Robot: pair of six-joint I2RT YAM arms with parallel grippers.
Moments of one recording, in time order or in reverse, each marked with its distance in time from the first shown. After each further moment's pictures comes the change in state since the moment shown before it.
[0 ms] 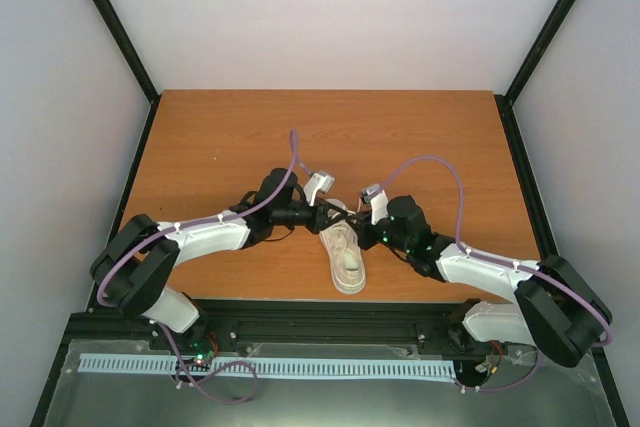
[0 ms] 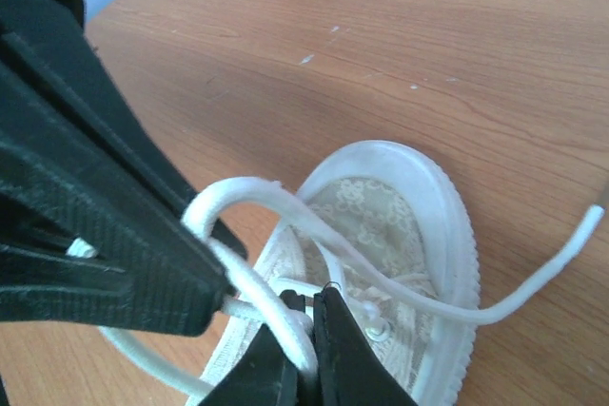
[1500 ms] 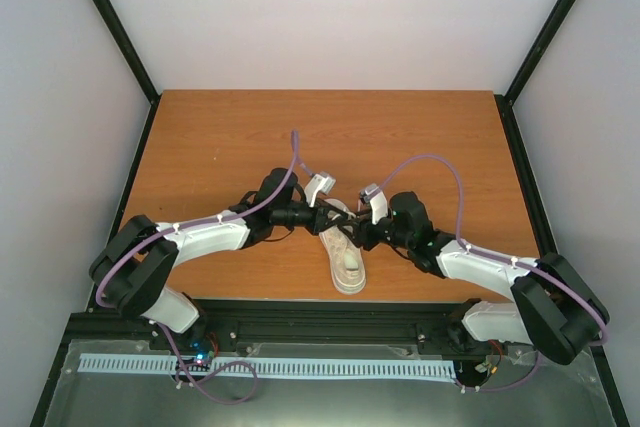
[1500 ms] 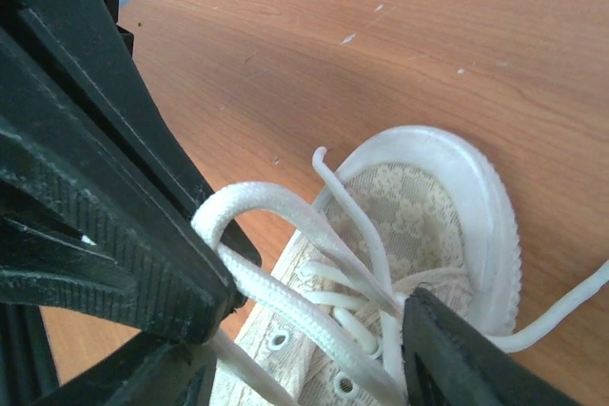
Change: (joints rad) left arm -0.016 -0.002 0.003 -0.017 0.029 0.014; right arm -0.040 0.018 0.013 -0.019 -0.148 -0.028
